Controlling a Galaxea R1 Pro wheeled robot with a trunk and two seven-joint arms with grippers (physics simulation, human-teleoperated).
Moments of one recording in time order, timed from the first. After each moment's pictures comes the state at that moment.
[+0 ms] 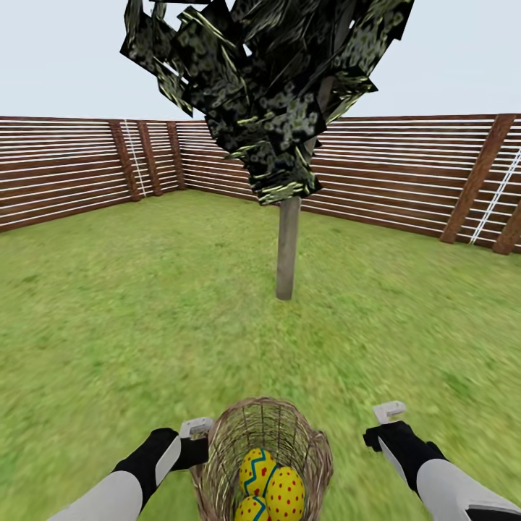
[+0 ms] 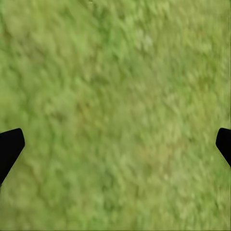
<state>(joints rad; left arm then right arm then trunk) -0.64 -0.06 0.09 -0.31 0.11 0.49 -0.06 -0.69 -0.11 -0.07 -0.25 0.29 0.33 -0.10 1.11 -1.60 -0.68</state>
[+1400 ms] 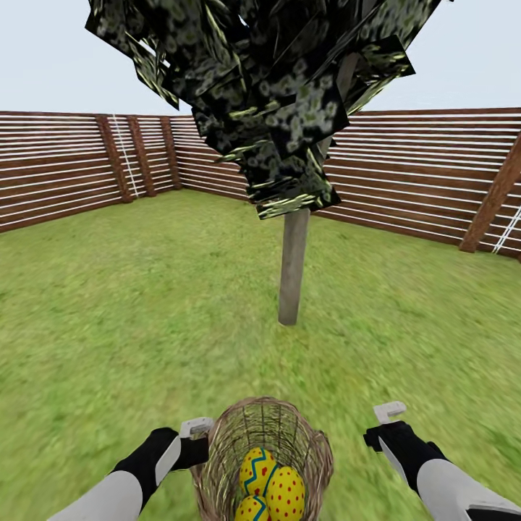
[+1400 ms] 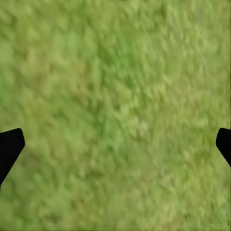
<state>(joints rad) -0.64 -0.06 0.09 -0.31 0.11 0.49 -0.07 -0.69 -0.11 -0.07 -0.25 0.29 0.33 -0.10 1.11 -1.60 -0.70</state>
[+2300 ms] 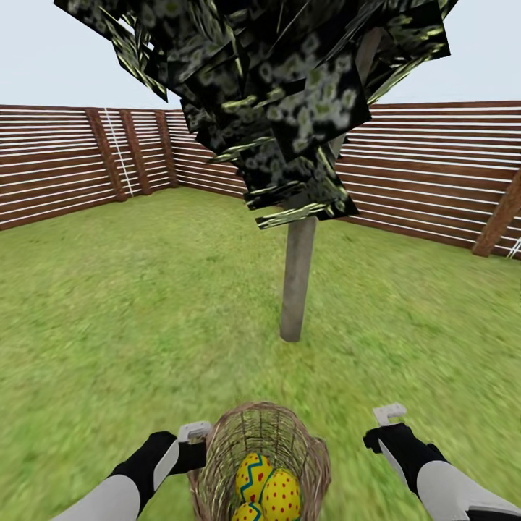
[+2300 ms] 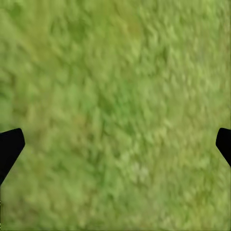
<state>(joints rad) -0.63 -0.05 0.09 -0.31 0.09 0.49 -0.07 -0.68 -0.11 -0.07 -0.25 0.28 0.32 -0.10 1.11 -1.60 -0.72</state>
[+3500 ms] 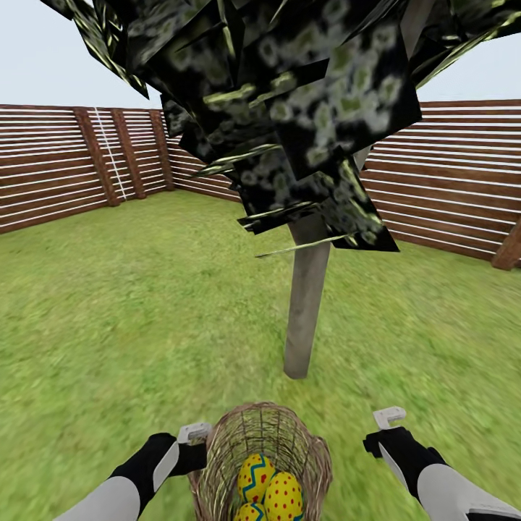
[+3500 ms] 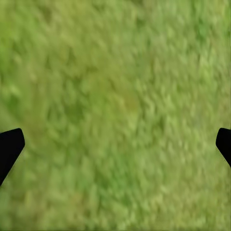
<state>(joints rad) -0.62 -0.05 0.09 -0.31 0.11 0.49 -0.07 -0.68 -0.11 -0.07 -0.24 0.28 0.31 -0.10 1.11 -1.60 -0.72</state>
